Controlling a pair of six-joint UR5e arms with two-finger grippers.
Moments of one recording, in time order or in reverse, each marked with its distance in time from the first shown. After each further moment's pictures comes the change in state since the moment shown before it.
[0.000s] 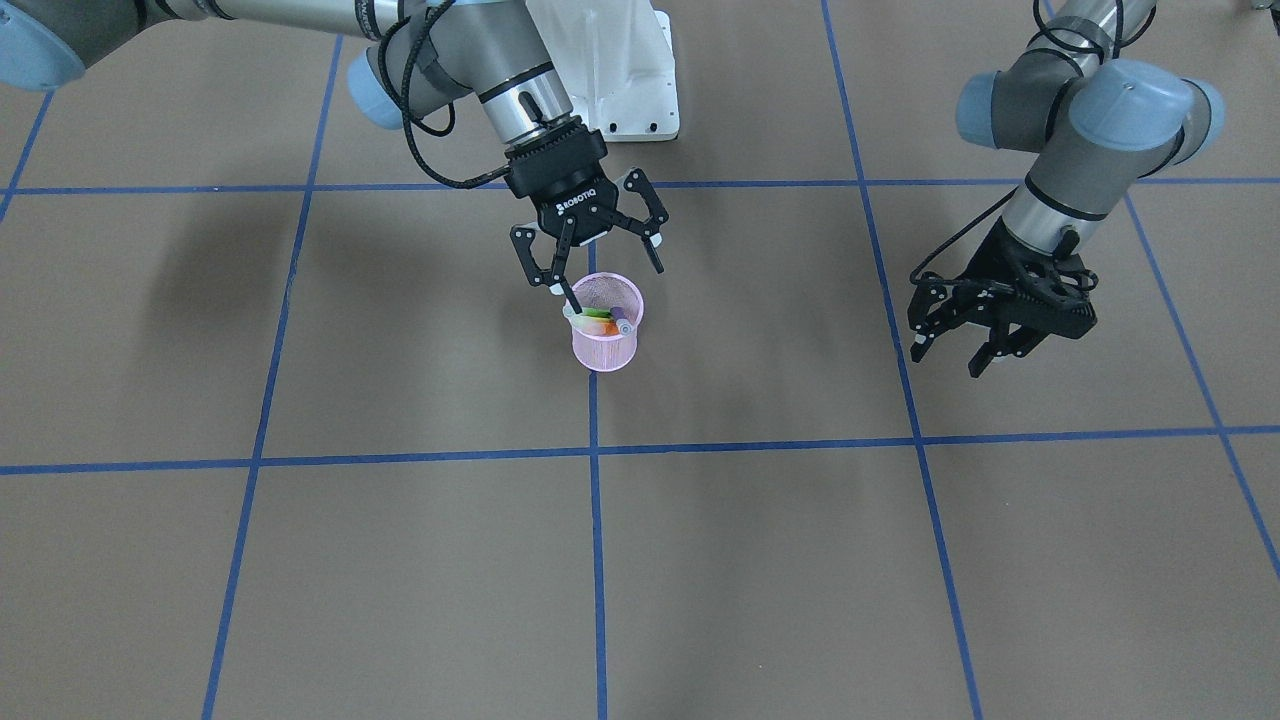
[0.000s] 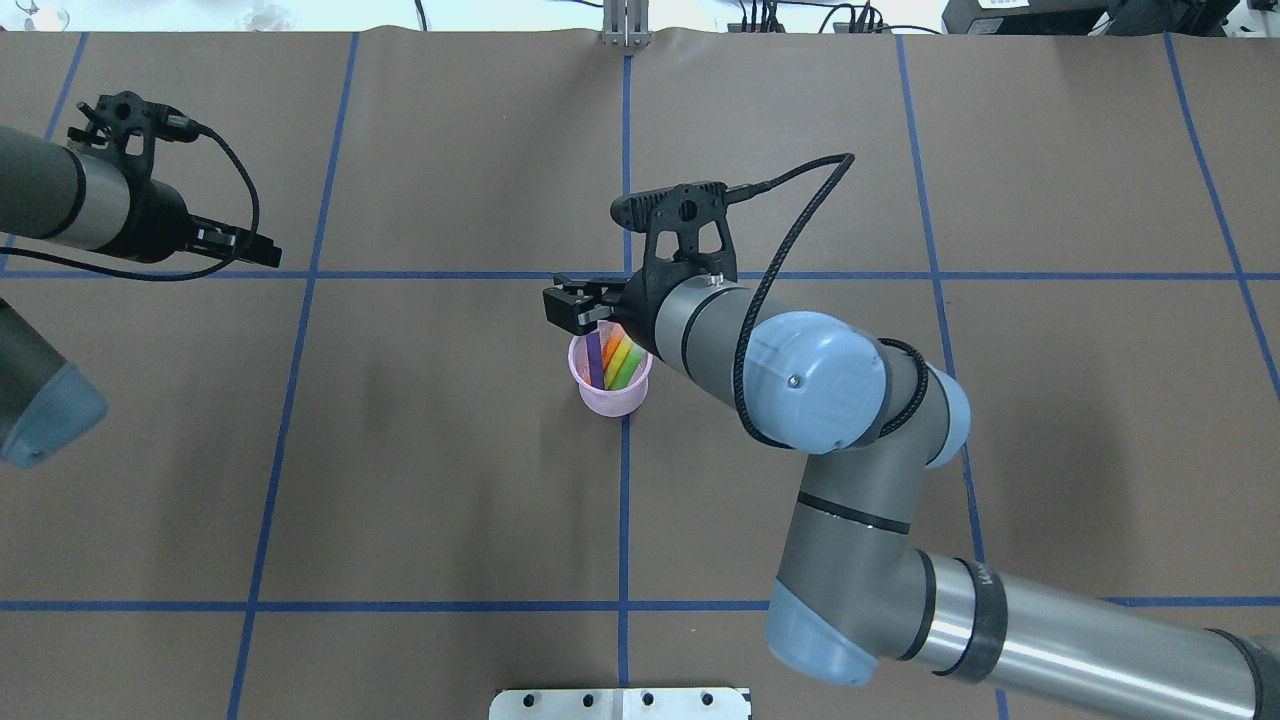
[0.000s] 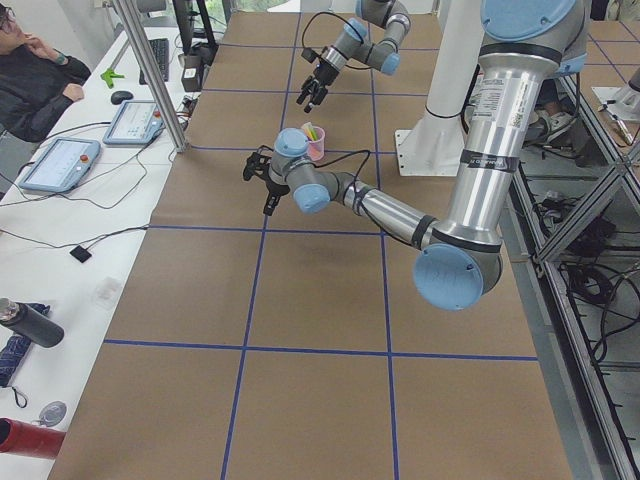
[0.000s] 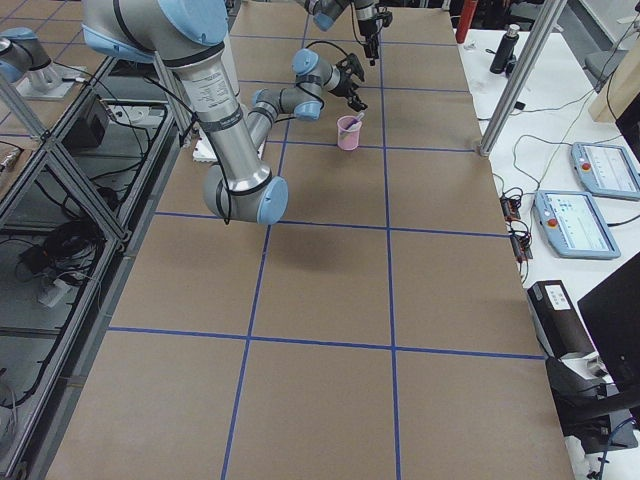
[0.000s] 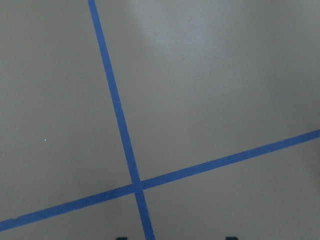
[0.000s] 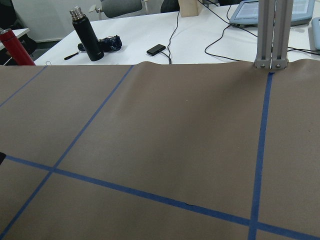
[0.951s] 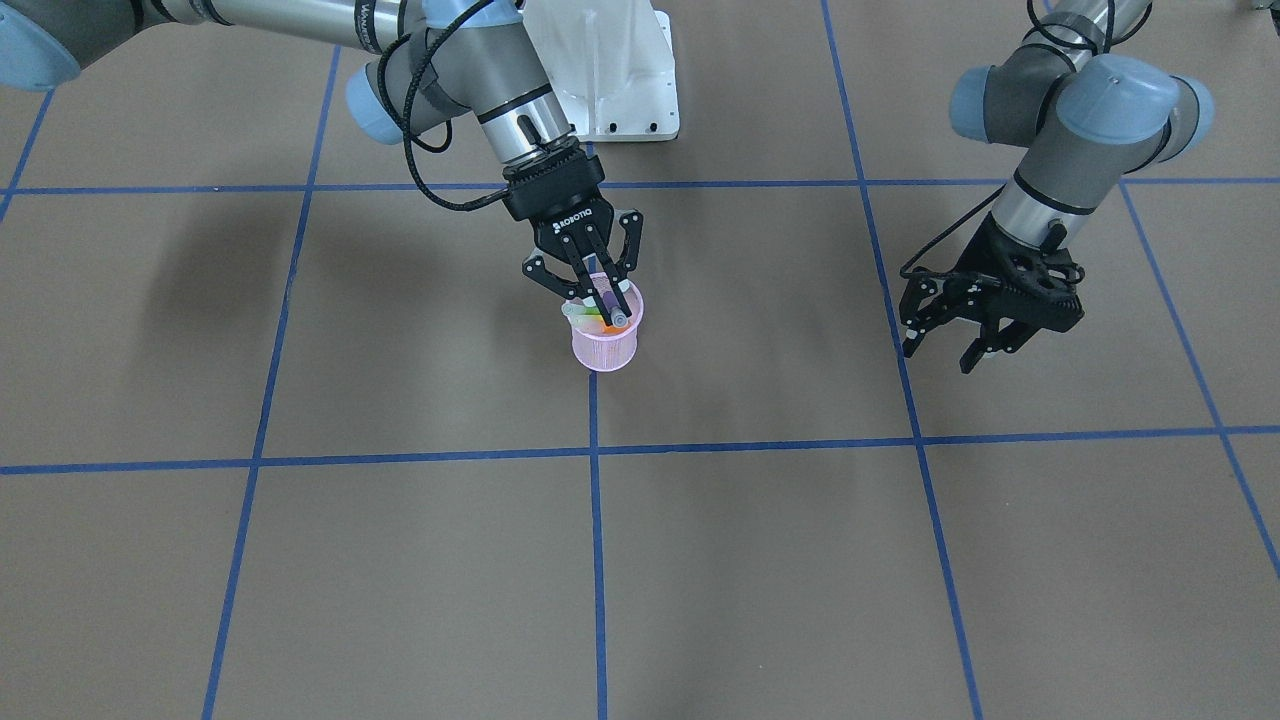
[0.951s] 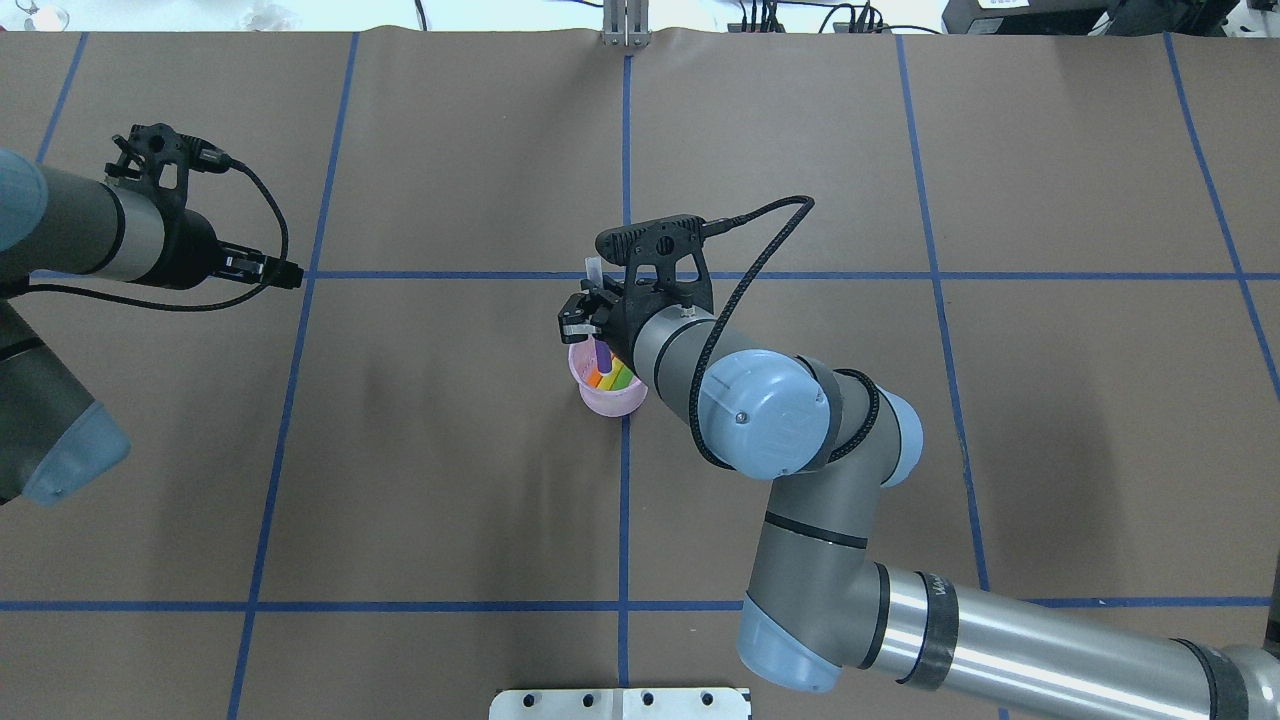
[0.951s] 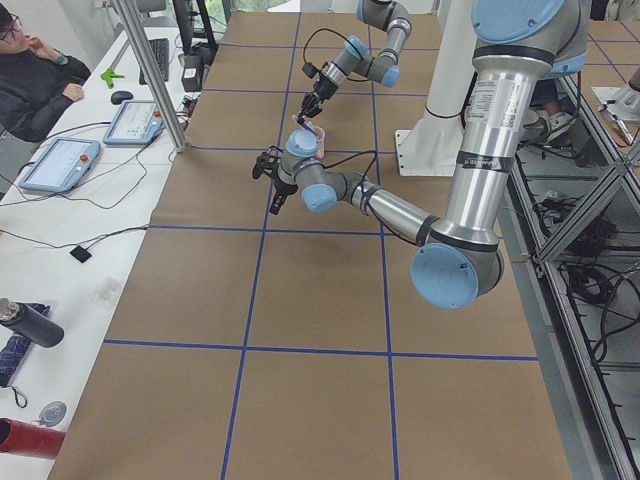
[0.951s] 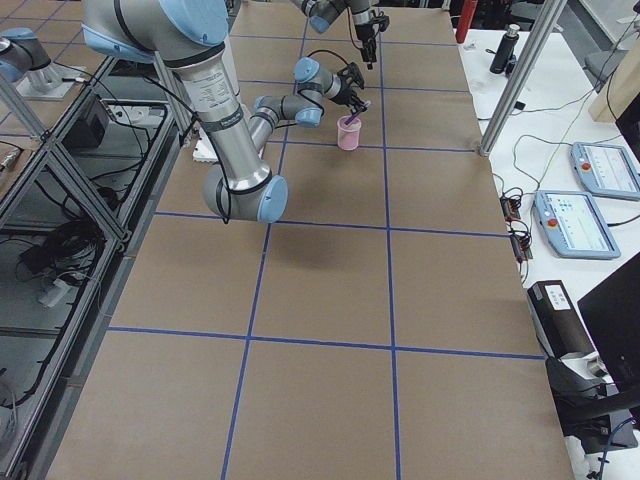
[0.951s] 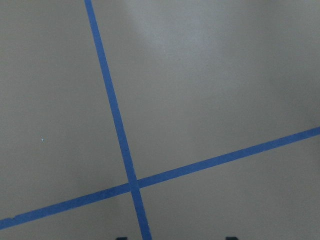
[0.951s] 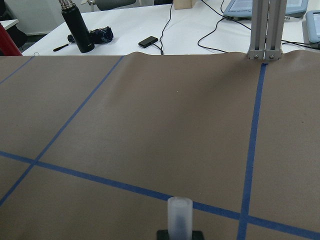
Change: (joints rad) left arm 0.104 0.016 -0.012 -0.044 0.135 -0.035; right arm -0.080 0.040 -0.159 0.107 -0.163 0.002
